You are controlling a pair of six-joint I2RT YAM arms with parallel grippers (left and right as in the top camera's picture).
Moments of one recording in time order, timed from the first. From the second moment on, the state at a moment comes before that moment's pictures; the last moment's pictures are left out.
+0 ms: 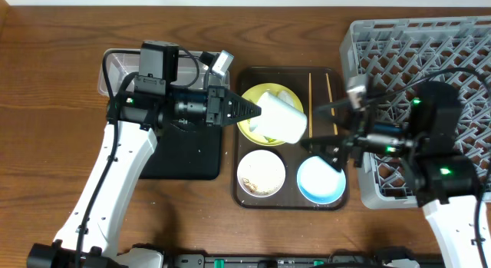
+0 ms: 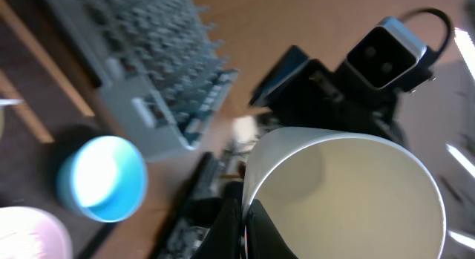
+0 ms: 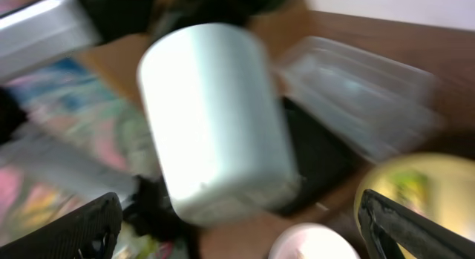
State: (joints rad) left arm -0.19 1.44 1.25 -0.68 1.33 -0.35; right arm 0.12 1.06 0.98 -0.45 -1.17 0.06
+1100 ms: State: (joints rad) left arm -0.19 1.44 1.25 -0.68 1.49 -0.34; right arm 0.04 1.06 0.99 -0.55 -0.93 0.21
